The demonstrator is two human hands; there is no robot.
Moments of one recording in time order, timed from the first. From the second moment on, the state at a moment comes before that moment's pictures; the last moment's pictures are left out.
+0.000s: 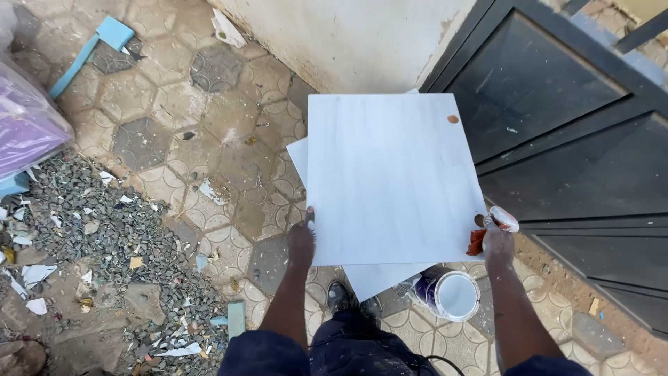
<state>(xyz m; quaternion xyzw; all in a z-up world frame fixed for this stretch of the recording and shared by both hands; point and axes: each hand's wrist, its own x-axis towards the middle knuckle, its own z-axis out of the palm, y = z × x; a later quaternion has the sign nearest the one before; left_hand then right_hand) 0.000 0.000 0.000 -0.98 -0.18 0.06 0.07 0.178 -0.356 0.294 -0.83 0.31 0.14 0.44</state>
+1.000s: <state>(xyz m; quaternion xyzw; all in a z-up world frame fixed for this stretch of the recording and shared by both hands) 0.260 0.609 0.276 -0.27 -0.46 -0.02 -0.85 0.403 0.220 0.282 -0.90 0.17 0.32 0.24</state>
